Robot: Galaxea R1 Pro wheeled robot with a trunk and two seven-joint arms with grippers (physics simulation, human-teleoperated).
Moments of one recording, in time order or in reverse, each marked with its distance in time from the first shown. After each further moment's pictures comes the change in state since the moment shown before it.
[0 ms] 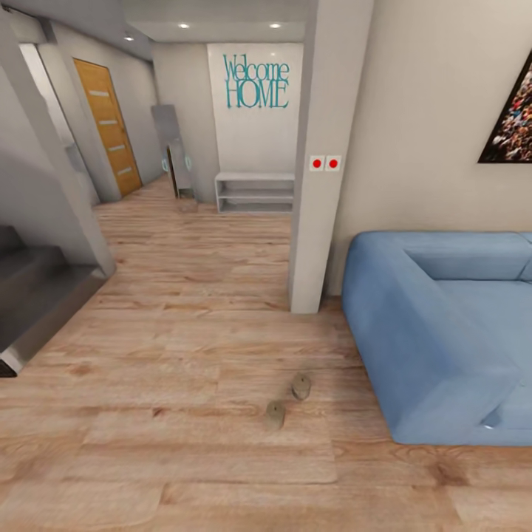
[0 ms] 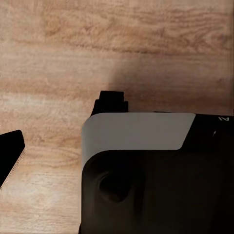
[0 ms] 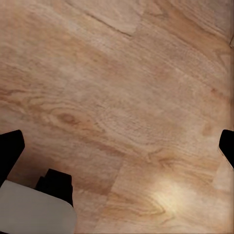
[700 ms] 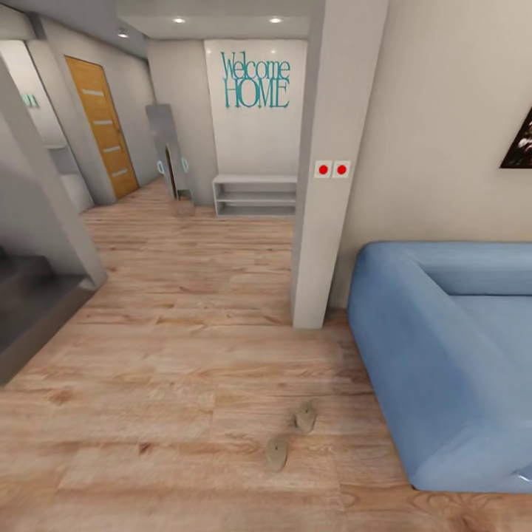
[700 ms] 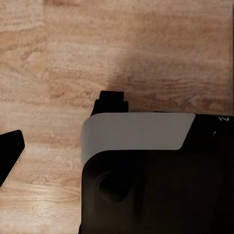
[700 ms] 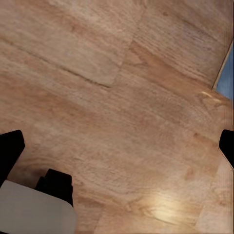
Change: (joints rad) left arm 0.000 0.000 0.000 0.000 0.000 0.000 0.000; right arm 0.000 0.000 0.000 0.000 -0.001 0.000 0.000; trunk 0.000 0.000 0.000
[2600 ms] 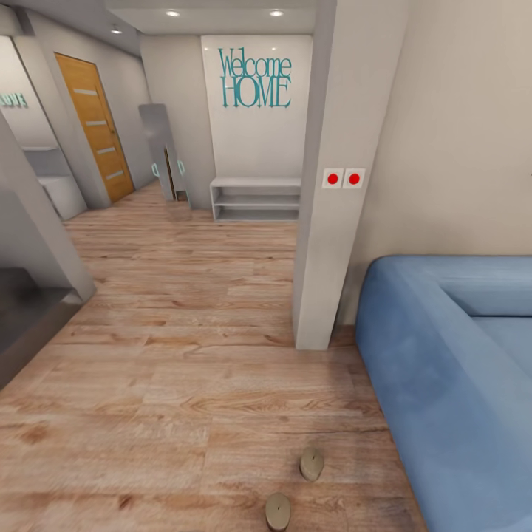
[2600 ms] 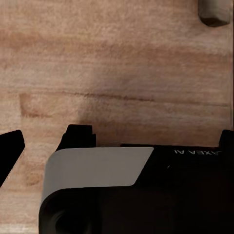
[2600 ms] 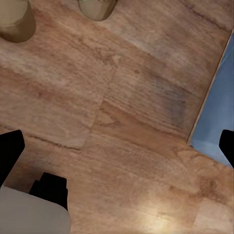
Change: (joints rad) left arm -0.003 -0.064 0.006 -0.062 0.006 -0.059 0.005; right arm 0.000 -0.008 -0.001 -0.012 -0.003 -0.002 -0.001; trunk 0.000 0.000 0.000
